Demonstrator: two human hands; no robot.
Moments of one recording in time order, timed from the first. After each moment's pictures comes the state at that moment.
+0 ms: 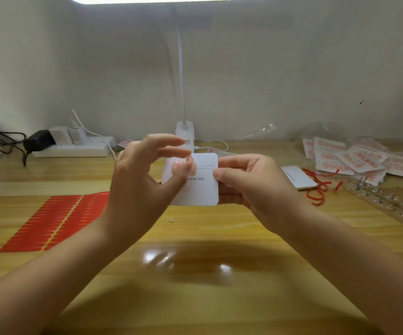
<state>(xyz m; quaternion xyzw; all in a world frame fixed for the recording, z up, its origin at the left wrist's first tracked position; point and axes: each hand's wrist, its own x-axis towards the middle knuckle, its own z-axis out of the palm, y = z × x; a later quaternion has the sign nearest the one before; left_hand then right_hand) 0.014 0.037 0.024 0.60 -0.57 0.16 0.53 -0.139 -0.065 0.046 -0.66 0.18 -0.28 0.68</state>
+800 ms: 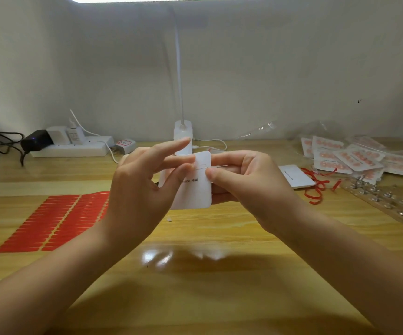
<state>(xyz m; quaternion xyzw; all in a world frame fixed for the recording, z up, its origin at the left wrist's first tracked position) 0.008 0.038 0.020 0.60 -0.58 0.17 0.53 -0.141 -0.057 0.049 -0.69 0.13 -0.31 0.64</state>
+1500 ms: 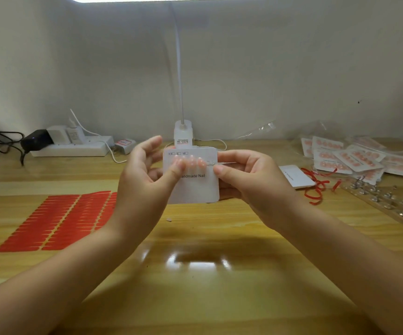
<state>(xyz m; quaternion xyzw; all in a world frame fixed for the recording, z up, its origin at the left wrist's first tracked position) 0.005 0.032 0.015 0.60 -0.42 -0.09 0.68 -0.137 -0.074 0.037 -0.67 0.17 -0.32 0.65</state>
